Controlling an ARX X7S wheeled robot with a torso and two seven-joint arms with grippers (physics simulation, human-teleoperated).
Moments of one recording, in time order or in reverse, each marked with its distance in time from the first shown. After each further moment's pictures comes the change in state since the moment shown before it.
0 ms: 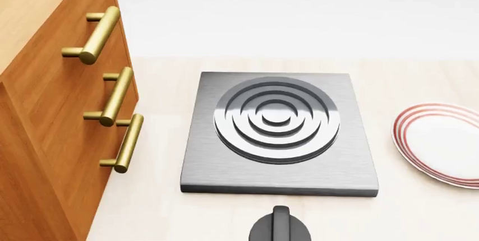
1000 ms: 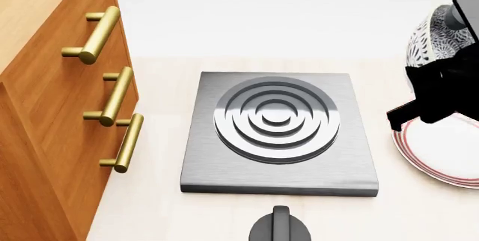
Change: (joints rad) left arm -0.019 0.015 0.016 -0.007 -0.004 -0.008 0.012; right arm 1.216 -0.215 -0.767 0.224 -0.121 0.056 -0.289
